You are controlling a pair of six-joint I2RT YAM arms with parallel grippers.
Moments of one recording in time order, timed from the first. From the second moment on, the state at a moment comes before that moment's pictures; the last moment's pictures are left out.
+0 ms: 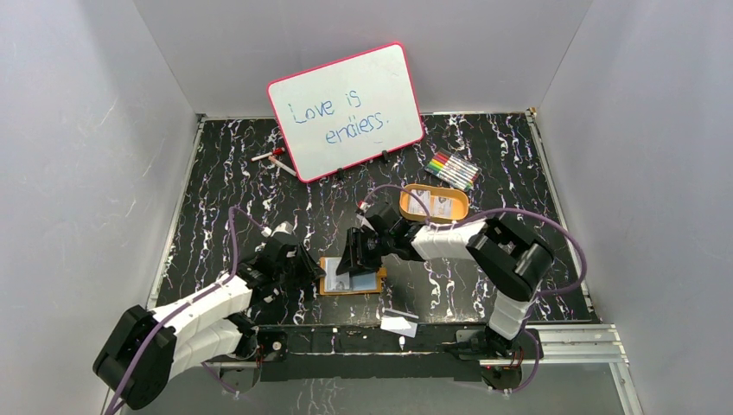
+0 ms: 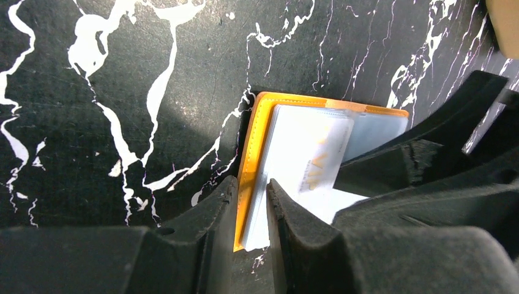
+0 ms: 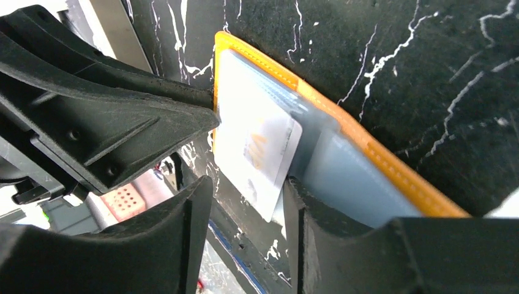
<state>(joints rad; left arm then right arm) -0.61 1.01 0.30 -0.15 0.04 -1.01 0.91 1.79 0.85 0.14 -0.51 0.93</state>
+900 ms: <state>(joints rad) -0.61 0.90 0.38 -0.16 0.07 -0.93 0.91 1.44 0.70 -0.13 -0.22 0.82</state>
